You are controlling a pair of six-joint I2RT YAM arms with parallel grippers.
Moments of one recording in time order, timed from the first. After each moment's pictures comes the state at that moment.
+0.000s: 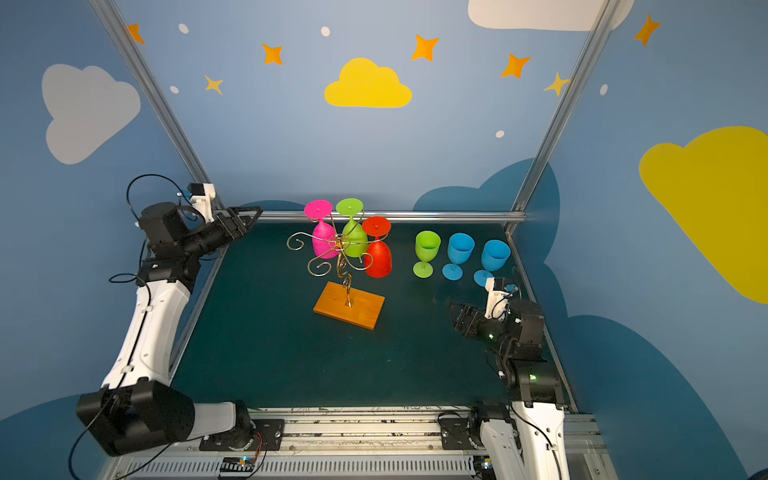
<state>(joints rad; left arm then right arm) 0.22 1.39 1.38 -0.21 0.83 -0.60 0.01 0.59 0.81 -0.73 -0.45 0.38</state>
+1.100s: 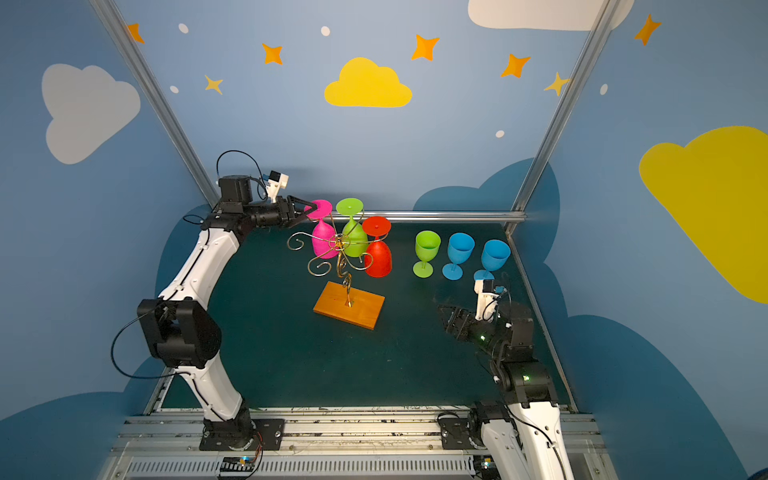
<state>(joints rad) -0.01 1.85 1.82 -0.43 1.00 -0.56 0.11 0.57 0.73 -0.63 -0.45 0.47</state>
